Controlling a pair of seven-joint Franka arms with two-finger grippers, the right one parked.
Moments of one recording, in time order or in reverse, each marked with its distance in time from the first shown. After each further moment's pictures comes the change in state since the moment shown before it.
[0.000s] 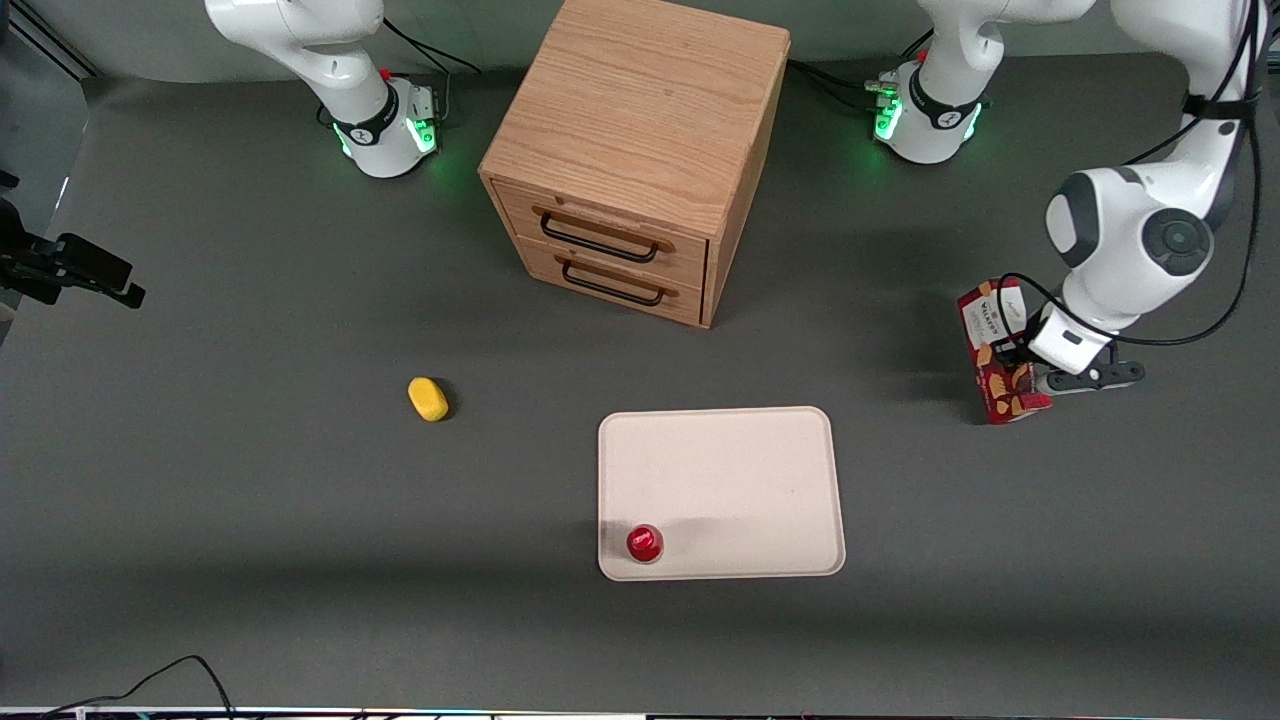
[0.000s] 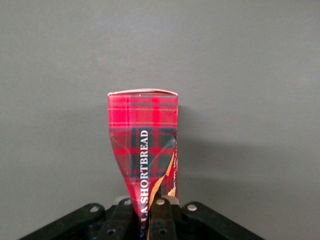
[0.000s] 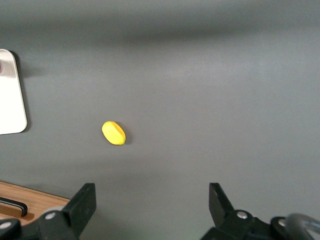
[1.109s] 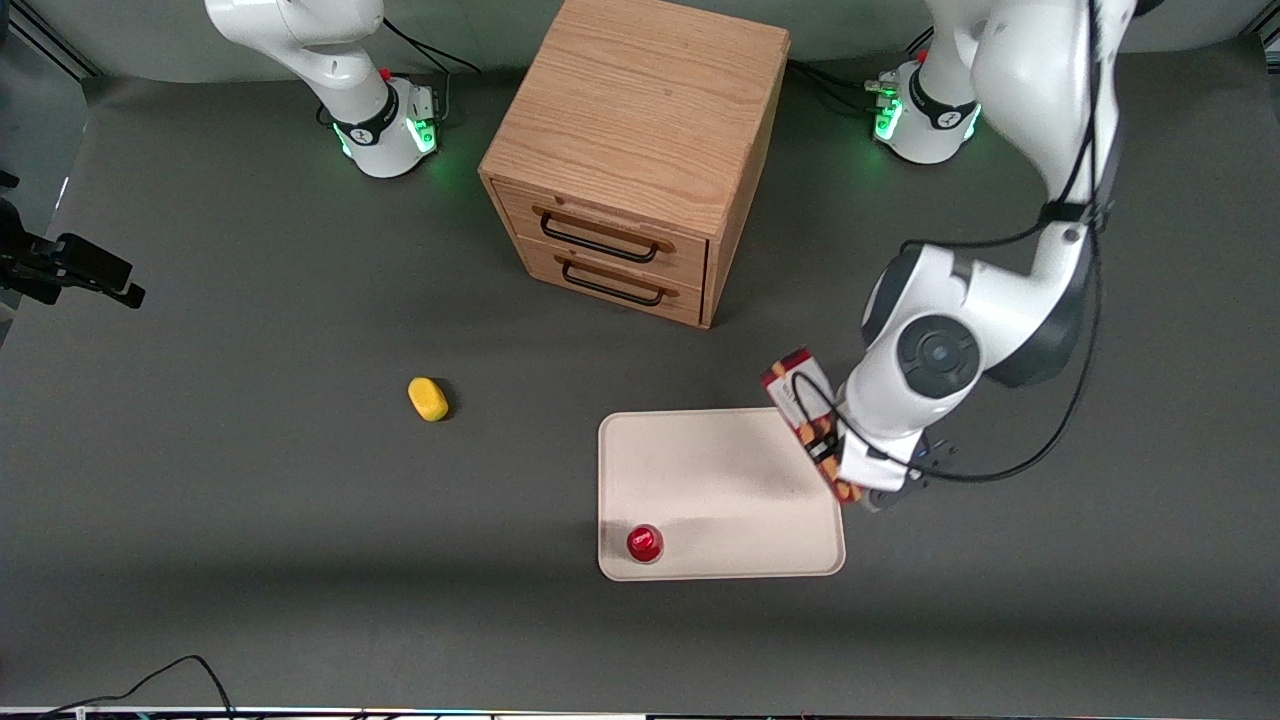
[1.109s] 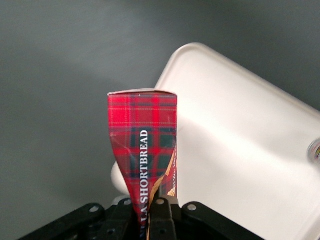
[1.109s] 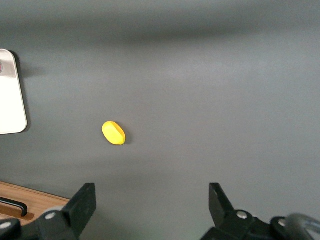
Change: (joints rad) arm -0.157 0.504 -0.289 0.857 0.090 -0.320 -0.889
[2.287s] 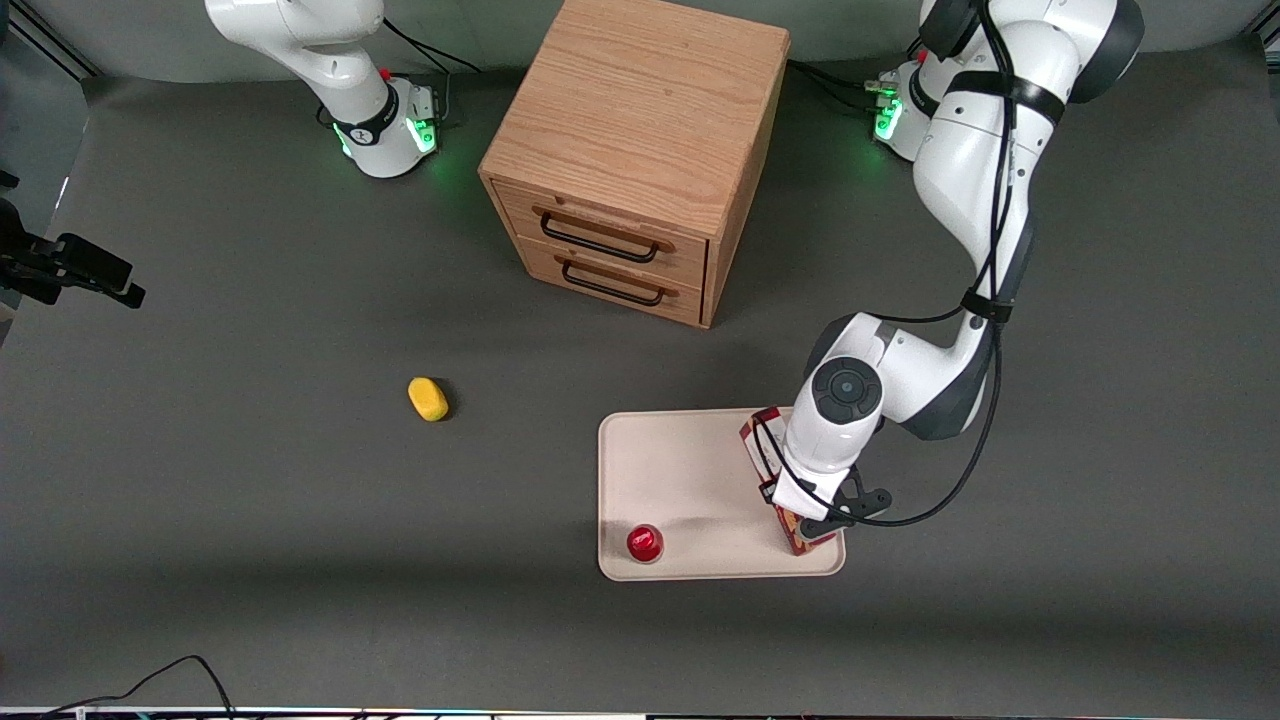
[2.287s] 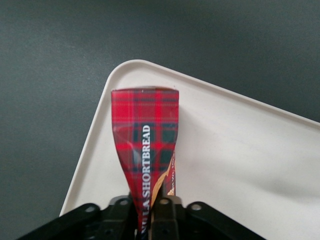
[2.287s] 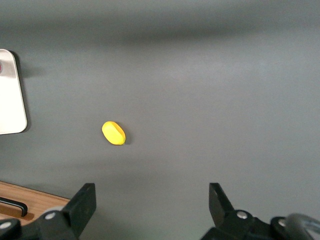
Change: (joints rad) arm 0.003 0.187 -0.052 0.034 0.198 0.250 0.000
